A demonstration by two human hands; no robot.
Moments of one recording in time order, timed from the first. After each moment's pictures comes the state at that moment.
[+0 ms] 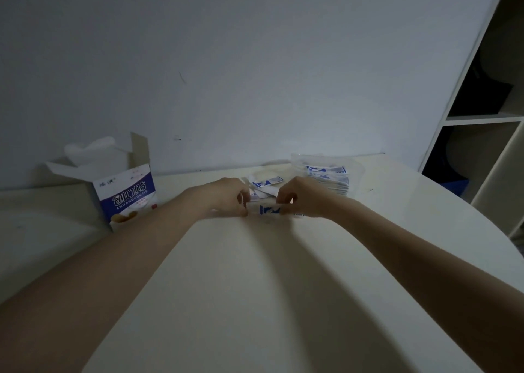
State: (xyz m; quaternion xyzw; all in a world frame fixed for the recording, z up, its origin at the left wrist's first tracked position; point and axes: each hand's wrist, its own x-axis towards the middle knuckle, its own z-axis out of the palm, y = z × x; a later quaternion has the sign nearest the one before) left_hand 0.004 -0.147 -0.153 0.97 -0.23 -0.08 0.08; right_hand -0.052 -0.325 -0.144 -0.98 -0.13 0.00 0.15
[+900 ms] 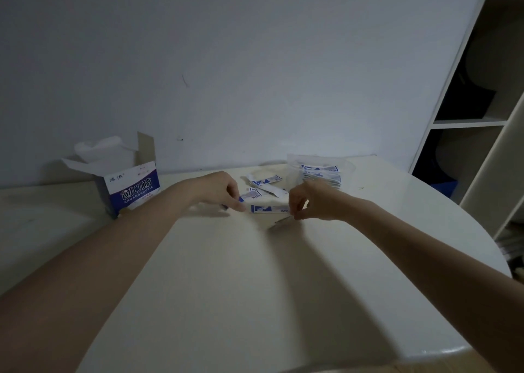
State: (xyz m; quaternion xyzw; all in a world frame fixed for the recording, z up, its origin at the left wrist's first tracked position) left_hand -0.009 -0.125 -0.142 0.94 -0.22 -0.13 0.23; right_hand -0.076 -0.349 -0.147 -0.98 -0.16 0.00 0.15
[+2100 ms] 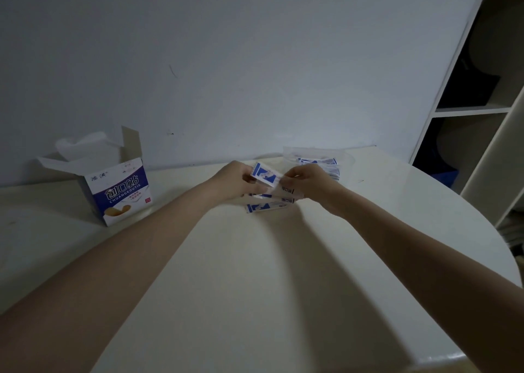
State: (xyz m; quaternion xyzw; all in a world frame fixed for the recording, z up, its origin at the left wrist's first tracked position) left_hand -0.012 -0.170 -0.151 0.88 -0.25 -0.06 0.40; right_hand -0.057 -0.343 -0.152 -0.86 0.00 -0.03 0.50
